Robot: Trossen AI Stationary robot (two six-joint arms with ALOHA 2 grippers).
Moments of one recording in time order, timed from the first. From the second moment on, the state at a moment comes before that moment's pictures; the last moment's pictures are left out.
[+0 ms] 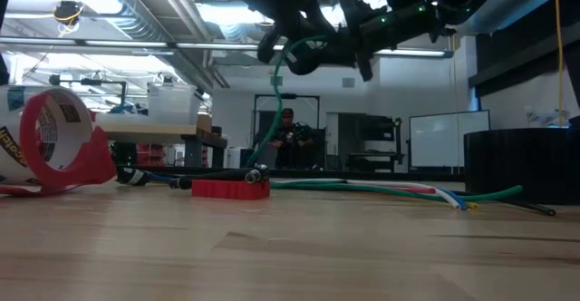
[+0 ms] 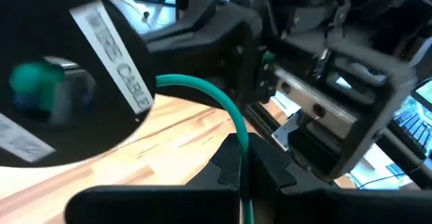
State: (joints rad) left arm 0.05 1.66 1.18 0.19 -0.45 -0.71; right arm -0.40 1.46 0.90 0.28 -0.14 0.28
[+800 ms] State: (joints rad) left arm 0.12 1.54 1.18 -0.04 -0.48 -0.64; right arm -0.40 1.46 0.90 0.23 -0.15 0.28
